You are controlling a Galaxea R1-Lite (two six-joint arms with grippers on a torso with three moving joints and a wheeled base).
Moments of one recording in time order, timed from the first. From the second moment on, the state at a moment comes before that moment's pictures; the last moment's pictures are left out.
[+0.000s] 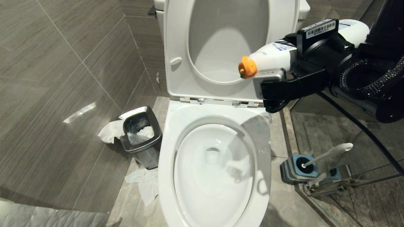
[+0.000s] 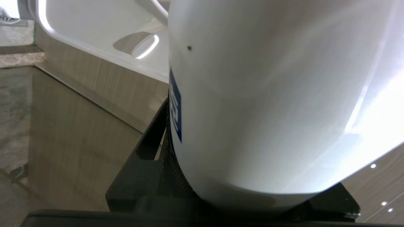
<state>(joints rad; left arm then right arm) 0.00 0.00 0.00 0.01 -0.01 0.02 0.75 1.57 -1.28 -0.42 -0.66 -1.96</state>
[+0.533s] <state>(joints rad) 0.00 0.00 0.00 0.01 -0.01 0.02 0.76 1.58 -1.31 -0.42 -0.66 -2.03</state>
